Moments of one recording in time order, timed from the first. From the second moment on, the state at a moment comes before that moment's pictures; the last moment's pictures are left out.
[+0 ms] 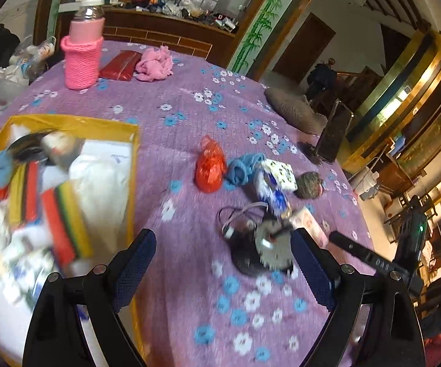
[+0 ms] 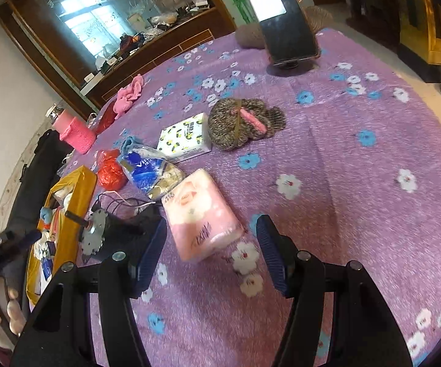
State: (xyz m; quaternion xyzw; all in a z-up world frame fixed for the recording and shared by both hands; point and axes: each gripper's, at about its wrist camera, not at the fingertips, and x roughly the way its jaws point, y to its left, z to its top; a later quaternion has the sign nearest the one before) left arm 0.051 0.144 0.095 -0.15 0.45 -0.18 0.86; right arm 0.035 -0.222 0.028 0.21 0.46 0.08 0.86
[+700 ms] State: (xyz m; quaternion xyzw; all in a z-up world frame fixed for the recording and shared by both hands) left arm 0.191 0.108 0.029 -0.19 0.52 -0.18 0.81; right arm 0.128 -0.135 0.005 0.10 0.50 0.16 0.84
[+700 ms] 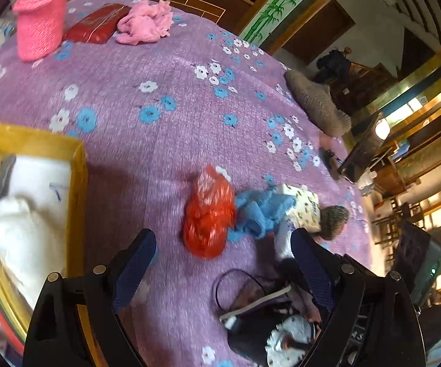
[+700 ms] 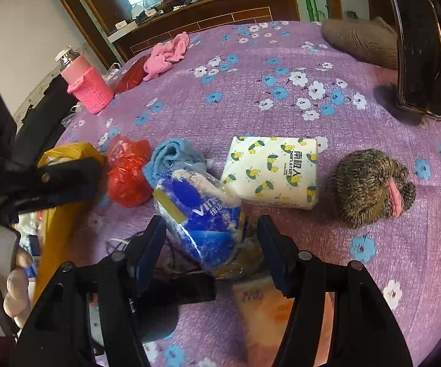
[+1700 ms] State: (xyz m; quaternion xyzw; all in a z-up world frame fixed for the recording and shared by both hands) left arm 0.100 0.161 0.069 -0.21 0.44 -0.21 0.84; right arm 0.116 -0.181 0.027 0.19 0.45 0.14 0.86
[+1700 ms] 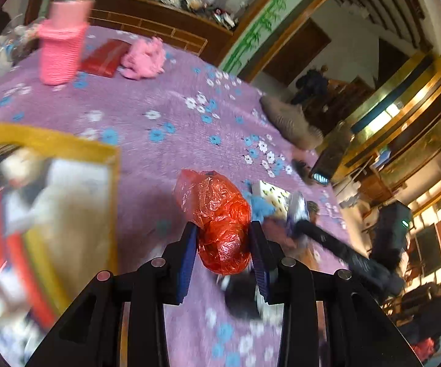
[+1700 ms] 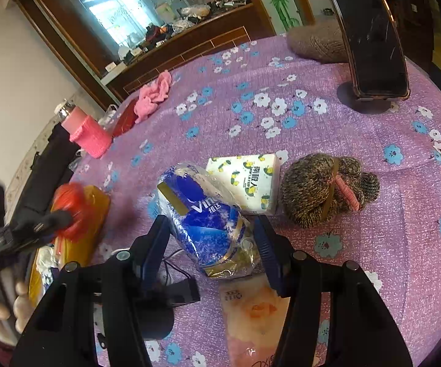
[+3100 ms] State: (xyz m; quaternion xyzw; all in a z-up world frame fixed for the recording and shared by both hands) left arm -0.100 0.381 0.047 -0.28 0.35 0.00 0.89; right arm -0.016 0.149 0.028 0.02 0.54 0.38 0.75
